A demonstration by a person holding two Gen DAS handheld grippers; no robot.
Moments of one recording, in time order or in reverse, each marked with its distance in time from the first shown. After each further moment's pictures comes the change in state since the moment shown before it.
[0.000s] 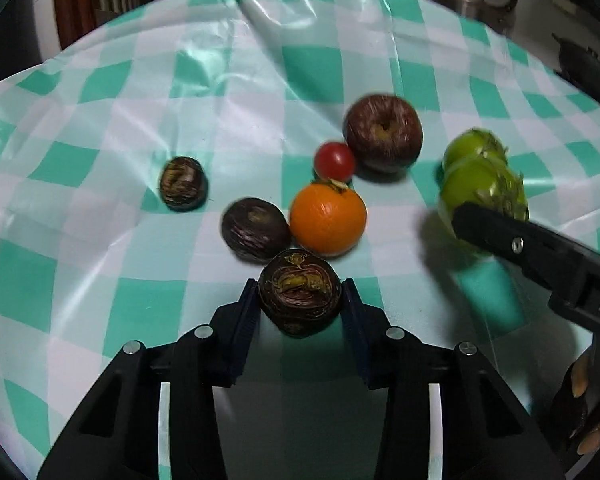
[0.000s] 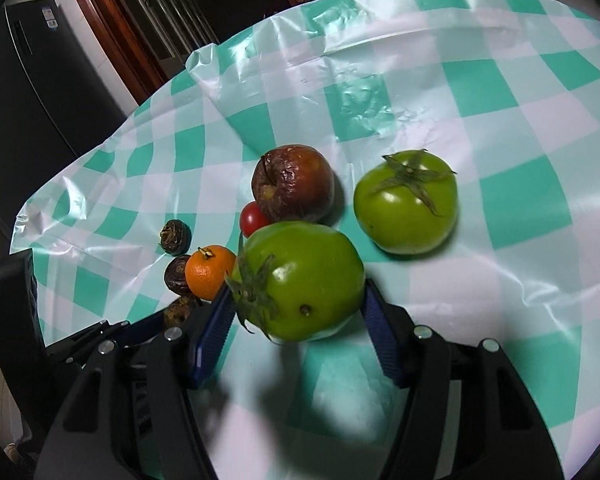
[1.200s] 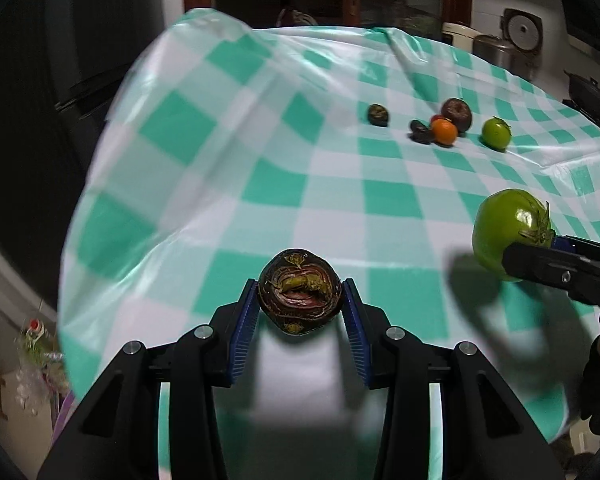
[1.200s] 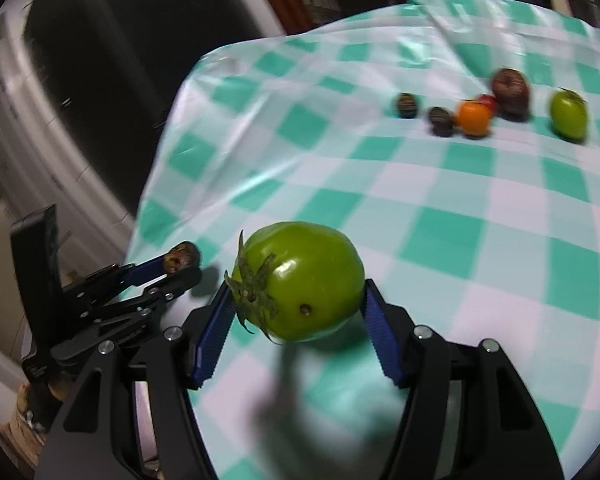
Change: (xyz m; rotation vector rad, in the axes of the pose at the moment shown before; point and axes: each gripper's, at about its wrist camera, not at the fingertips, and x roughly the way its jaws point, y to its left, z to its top) left arm -0.196 0.142 -0.209 -0.121 -0.099 0.154; right arm -0.090 0.176 -0.173 -0.300 0.140 0.310
